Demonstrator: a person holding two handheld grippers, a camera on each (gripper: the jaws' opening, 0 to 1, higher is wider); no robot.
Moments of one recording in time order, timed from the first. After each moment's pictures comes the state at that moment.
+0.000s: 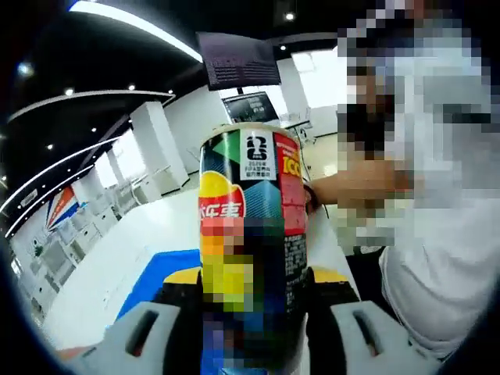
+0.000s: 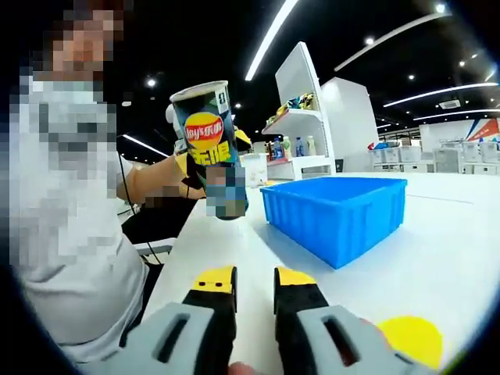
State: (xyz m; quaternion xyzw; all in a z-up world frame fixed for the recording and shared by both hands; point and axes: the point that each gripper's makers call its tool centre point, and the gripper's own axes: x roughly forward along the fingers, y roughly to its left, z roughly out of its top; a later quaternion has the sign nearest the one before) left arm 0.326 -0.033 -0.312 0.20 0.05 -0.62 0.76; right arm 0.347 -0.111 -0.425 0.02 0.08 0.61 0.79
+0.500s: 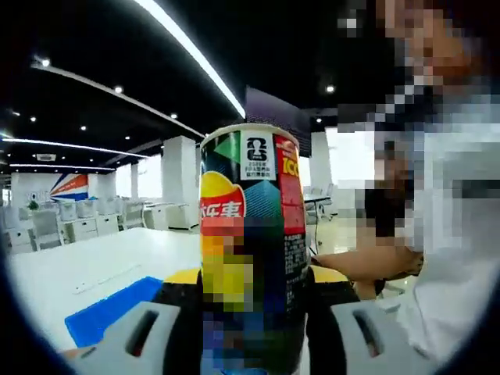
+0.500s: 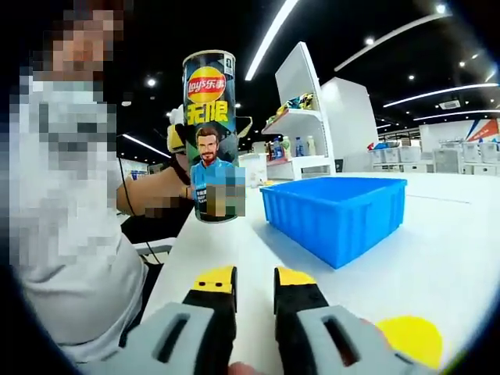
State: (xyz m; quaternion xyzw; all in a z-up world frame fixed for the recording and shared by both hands) left arm 0.329 -0.052 -0.286 0.00 -0.02 -0.59 0.80; right arm 0.348 -0.110 -0.425 0.02 0.08 0.61 0.79
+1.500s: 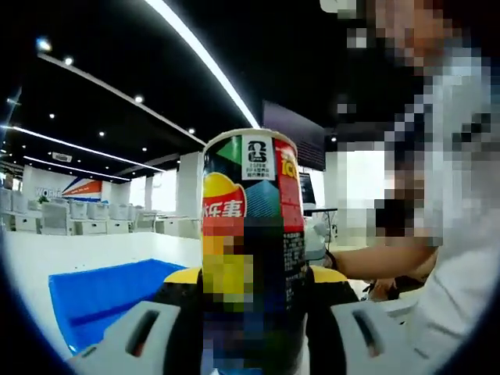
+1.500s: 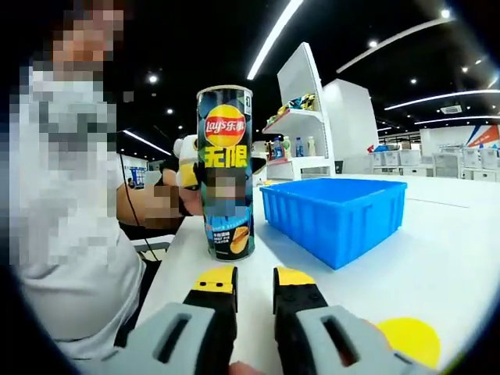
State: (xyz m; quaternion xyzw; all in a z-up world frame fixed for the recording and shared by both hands) left arm 0.337 -0.045 -0.334 -0.04 -0.07 -0.57 0.82; right arm 0.347 -0.108 -0.424 0.01 0.07 0.61 0.79
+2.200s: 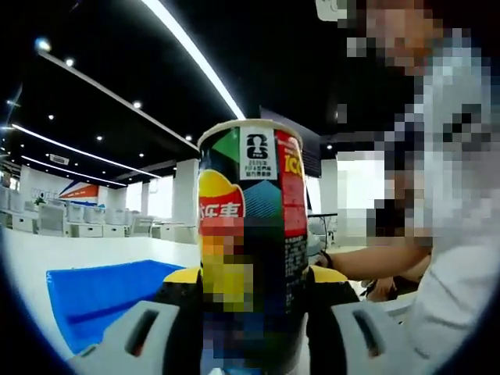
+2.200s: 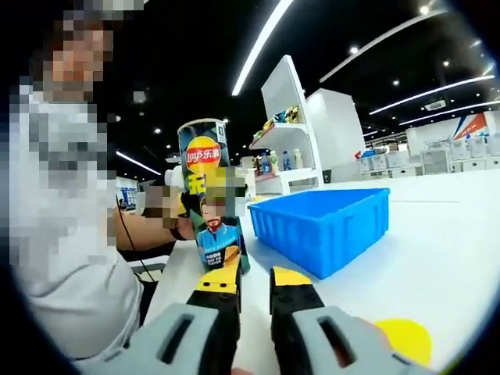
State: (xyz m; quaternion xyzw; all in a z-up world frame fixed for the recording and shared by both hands) left arm 0.336 -0.041 -0.338 -0.05 -0.08 -0.58 0.81; right arm 0.357 -0.121 -0.404 0.06 0.06 0.58 0.81
